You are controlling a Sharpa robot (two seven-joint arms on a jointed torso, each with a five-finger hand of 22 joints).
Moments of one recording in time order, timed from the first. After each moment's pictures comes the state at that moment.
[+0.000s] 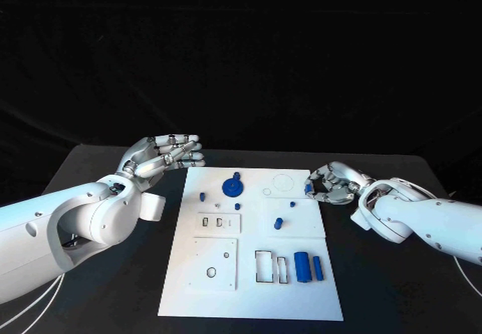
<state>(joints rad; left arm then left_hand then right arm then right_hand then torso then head) 1.20 -0.97 0.02 1.67 -0.07 -0.31 0.42 1.47 -0.13 0.36 0.21 0.17 0.81 0.21 0.20 0.15 0.94 0.20 0.09 0.06 0.95 0.15 0.27 0.24 0.17 0.90 0.25 0.27 0.09 1.19 -0.96 -0.14 1.40 -1.05 -0.44 0.13 1.35 -0.23 0.44 0.11 0.34 0.94 0.15 0.20 0.39 1.44 0.07 1.42 1.31 1.47 0.00 1.56 1.31 0.07 1.41 0.10 1.34 1.31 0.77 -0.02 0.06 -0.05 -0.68</state>
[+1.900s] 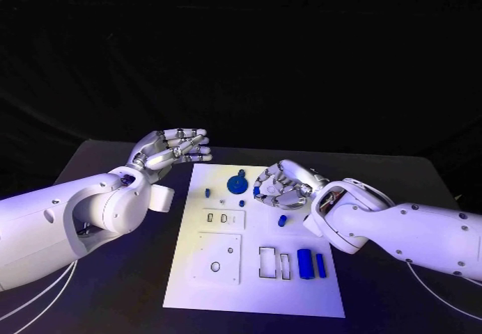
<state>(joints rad) 1.20 -0.94 0.02 1.64 -0.07 -0.31 0.42 1.46 -0.13 0.37 0.20 0.17 0.81 0.21 0.20 0.15 0.94 0.20 0.09 0.06 0.95 0.15 0.26 0.24 0.17 0.90 0.25 0.27 0.09 1.23 -0.81 -0.14 1.67 -1.14 -0.54 -0.06 1.31 -0.19 0.53 0.08 0.28 0.99 0.13 0.28 0.41 1.46 0.04 1.44 1.31 1.47 -0.03 1.56 1.31 0.07 1.43 0.08 1.37 1.31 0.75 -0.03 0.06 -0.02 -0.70</state>
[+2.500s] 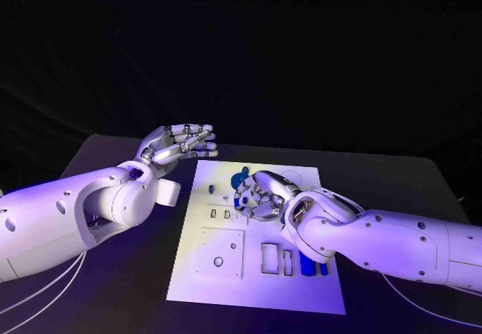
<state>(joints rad) 1.20 -0.93 0.01 1.62 -0.06 -0.31 0.42 1.46 -0.13 0.37 0.20 0.17 0.81 0.21 0.20 0.15 0.94 0.20 0.09 0.06 0.95 0.15 0.26 0.25 0.17 0.90 0.25 0.27 0.09 1.18 -0.65 -0.14 1.63 -1.26 -0.54 -0.20 1.30 -0.19 0.54 0.08 0.29 0.99 0.12 0.29 0.41 1.47 0.04 1.44 1.31 1.47 -0.03 1.56 1.31 0.07 1.43 0.08 1.37 1.31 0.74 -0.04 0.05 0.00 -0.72</state>
